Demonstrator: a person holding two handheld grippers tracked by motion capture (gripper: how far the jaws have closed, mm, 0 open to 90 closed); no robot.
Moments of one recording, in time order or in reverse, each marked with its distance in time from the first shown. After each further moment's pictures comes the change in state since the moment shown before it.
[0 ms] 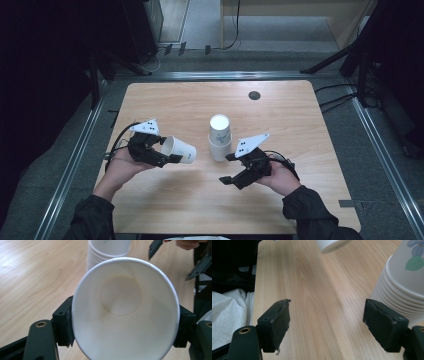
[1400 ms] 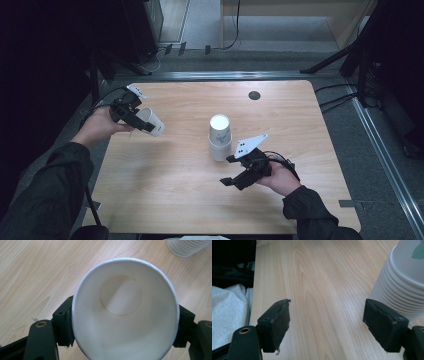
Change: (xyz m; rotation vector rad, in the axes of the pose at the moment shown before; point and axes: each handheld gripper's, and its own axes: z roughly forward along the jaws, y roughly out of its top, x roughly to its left) left arm 0.110 0.043 -0.030 0.407 0.235 -0.053; right arm -0.001 -0.003 0.003 0.034 0.006 0.007
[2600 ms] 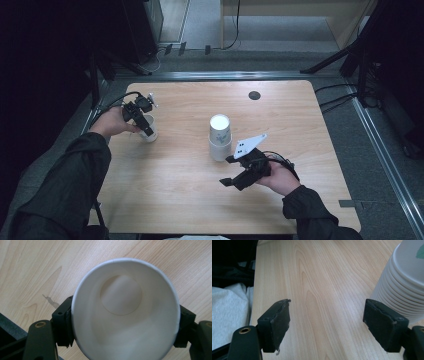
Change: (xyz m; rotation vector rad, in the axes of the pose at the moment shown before) left arm 0.018 0.009 0.064 0.328 0.126 -0.006; right arm 0.000 0.001 0.002 0.005 0.005 -0.005
